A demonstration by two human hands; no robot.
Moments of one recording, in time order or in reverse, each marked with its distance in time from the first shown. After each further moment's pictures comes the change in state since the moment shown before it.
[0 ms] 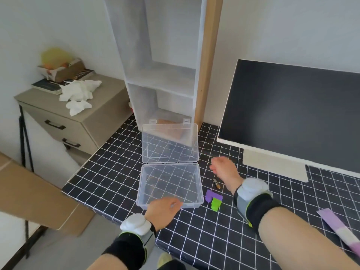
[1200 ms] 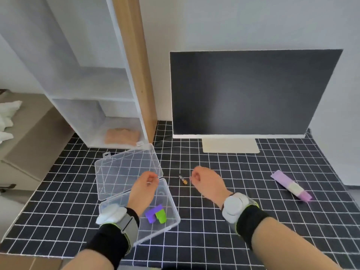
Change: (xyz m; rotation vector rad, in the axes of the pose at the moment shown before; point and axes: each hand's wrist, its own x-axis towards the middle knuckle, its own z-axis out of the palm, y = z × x) left_hand 0.074 0.055 -0.015 -0.488 0.187 0.026; right_hand -0.038 0.067 -0.033 -0.454 0.111 -0.089
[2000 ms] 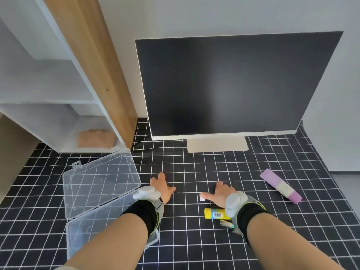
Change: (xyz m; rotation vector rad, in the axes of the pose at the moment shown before) left_hand 0.062 0.030 0.117 0.590 -0.277 -0.153; right_hand 0.028 0.126 0.005 -0.172 -0.364 0.532
